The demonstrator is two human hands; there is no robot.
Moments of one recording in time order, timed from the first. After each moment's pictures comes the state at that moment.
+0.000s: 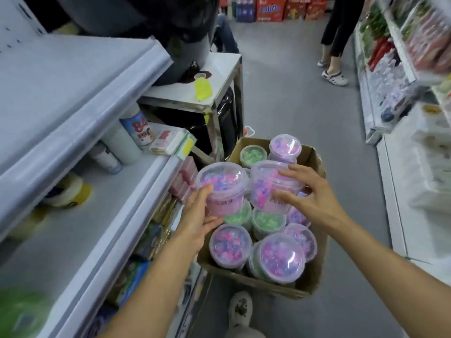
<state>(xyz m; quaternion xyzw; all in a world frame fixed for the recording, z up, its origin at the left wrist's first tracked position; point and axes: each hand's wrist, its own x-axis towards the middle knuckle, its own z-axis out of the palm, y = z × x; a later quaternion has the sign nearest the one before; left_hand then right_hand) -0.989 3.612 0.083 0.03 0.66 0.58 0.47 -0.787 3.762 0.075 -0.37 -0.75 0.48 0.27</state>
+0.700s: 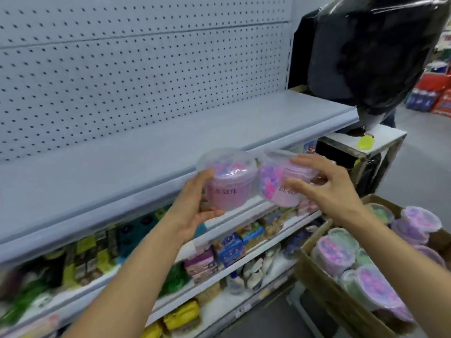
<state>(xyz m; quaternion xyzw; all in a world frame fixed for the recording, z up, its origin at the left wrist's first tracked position) -0.921 3.215 0.285 0.02 0.66 0.73 0.19 -0.850 3.475 0.278 -0.02 -0.83 0.49 0.26</state>
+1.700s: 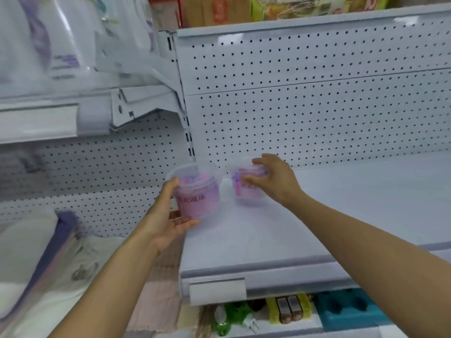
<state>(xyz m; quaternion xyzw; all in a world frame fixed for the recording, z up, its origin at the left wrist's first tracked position) -0.979 2.703 0.356 -0.18 0.59 0.78 -0.07 -1.094 2.925 0.353 0.18 -0.86 0.46 0.16</state>
